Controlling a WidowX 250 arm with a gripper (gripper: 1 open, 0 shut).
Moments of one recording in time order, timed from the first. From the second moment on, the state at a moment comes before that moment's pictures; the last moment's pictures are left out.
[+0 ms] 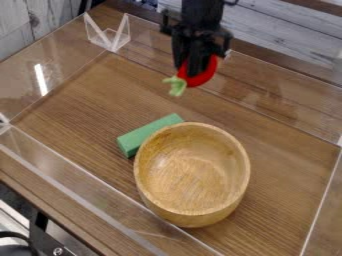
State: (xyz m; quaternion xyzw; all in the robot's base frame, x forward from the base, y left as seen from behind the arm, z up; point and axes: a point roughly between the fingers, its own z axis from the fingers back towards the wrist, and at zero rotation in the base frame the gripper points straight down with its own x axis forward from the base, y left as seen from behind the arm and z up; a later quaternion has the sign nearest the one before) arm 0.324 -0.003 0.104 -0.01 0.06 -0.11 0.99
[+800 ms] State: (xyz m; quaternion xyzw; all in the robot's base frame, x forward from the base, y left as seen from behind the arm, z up) arm 0.340 -0.045 0.058 -0.02 0.08 -0.18 0.98
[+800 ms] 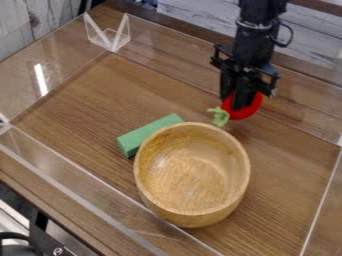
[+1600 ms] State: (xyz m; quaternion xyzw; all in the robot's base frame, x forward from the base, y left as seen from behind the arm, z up) arm 0.350 -0.044 0.063 -0.03 0.07 -0.23 0.97
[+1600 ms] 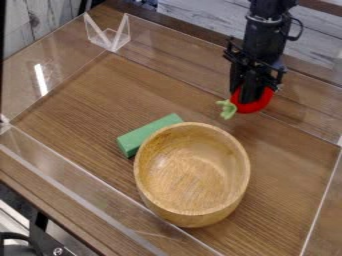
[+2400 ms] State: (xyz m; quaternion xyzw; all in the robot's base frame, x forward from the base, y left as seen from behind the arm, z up) arm 0.347 -0.053 0.047 -0.04 0.08 -0.20 0.98
